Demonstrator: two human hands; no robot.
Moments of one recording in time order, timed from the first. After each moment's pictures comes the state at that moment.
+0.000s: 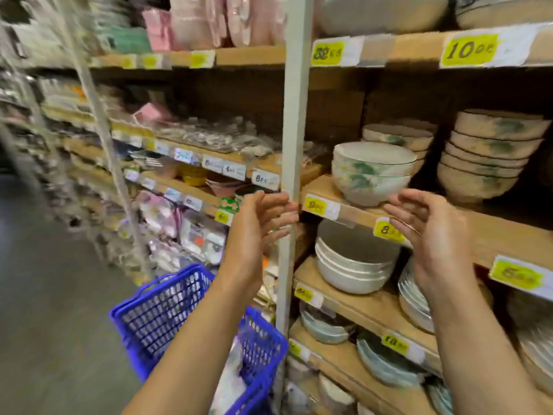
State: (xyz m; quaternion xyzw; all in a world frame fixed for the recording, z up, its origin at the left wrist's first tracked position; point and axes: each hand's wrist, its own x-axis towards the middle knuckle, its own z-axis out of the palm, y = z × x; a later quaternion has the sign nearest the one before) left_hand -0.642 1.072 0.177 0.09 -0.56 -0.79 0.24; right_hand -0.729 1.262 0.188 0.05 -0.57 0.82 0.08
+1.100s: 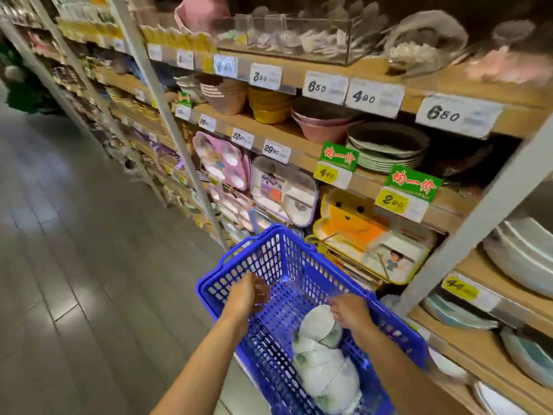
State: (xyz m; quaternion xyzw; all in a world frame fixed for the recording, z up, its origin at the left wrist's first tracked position) left_hand -0.656 0.760 -0.105 0.47 -0.57 -0.67 0.03; right_hand -0.769 0.948 -0.182 -0.08 -0.80 0.48 -0.35
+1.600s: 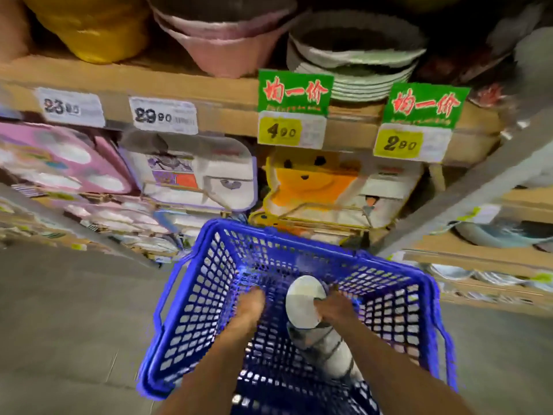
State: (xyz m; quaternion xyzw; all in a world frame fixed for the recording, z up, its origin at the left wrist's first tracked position) left_hand -0.769 0.721 -0.280 0.39 -0.67 -0.53 -0.33; right_hand -0.760 0.903 -0.304 -0.25 -0.87 0.23 -0.35
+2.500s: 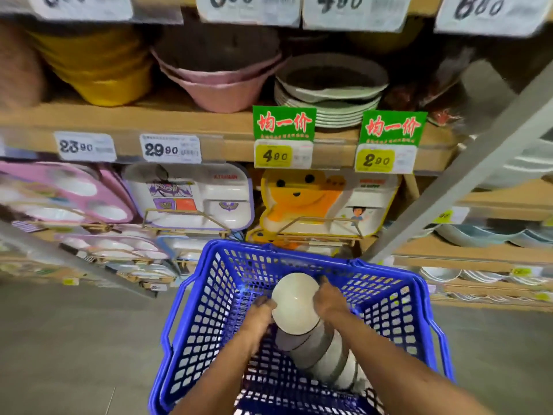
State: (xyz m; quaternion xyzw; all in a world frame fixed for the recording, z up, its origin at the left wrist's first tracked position) left_hand -0.766 0.720 -0.257 0.31 -0.67 -0.58 -0.35; right_hand -0.784 0.883 -0.255 -0.25 -0.89 0.25 -0.30
